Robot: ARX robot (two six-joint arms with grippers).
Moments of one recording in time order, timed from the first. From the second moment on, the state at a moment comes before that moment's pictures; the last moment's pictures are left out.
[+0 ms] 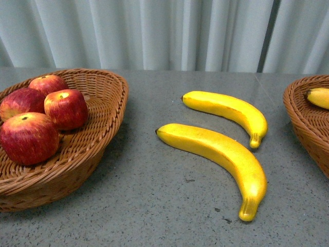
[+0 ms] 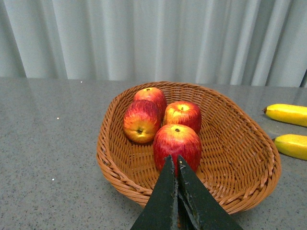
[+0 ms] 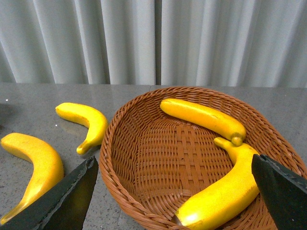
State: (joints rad) left arm 0.00 0.01 0.01 0.00 0.00 0.00; right arm 0.00 0.00 0.01 0.00 0.00 -0.01
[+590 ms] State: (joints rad) left arm 0.00 0.01 0.01 0.00 0.00 0.00; right arm 0.00 0.00 0.01 0.00 0.00 -0.01
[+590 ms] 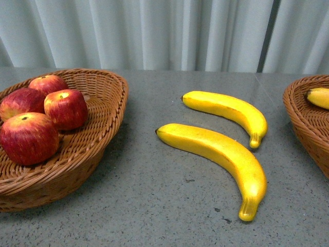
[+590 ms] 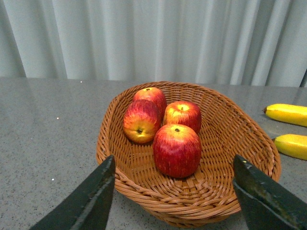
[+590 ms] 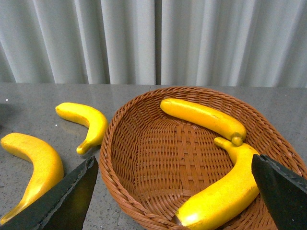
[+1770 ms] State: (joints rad) left arm 0.00 0.01 0.01 0.00 0.00 0.00; right arm 0.26 0.99 0.39 0.70 -0.33 0.04
